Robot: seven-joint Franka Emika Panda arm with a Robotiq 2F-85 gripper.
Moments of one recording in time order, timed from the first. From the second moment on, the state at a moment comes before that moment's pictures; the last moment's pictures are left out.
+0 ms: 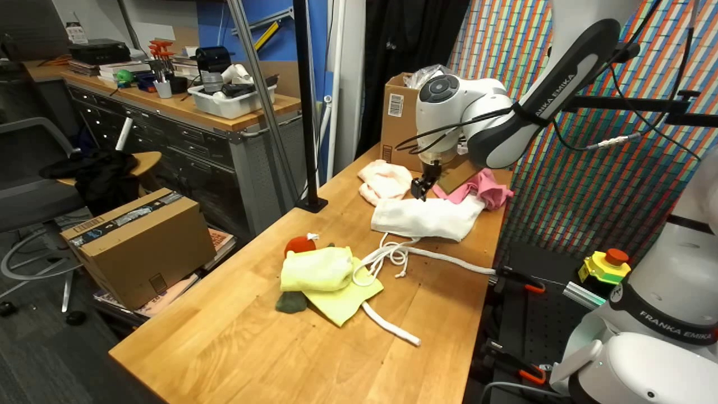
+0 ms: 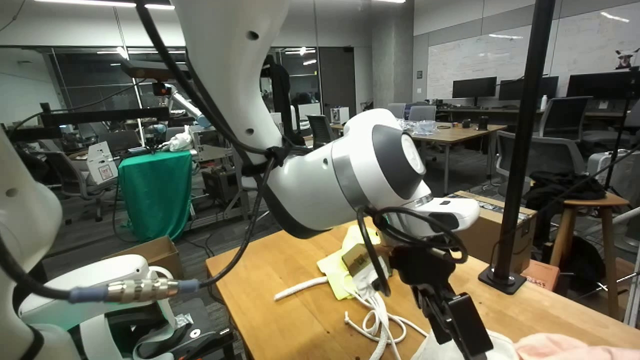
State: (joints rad) arm -0.15 0.10 -0.13 -2.50 -0.98 2.57 1.01
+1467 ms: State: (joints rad) arm -0.44 0.38 0.07 -2.21 0.11 2.44 -0.25
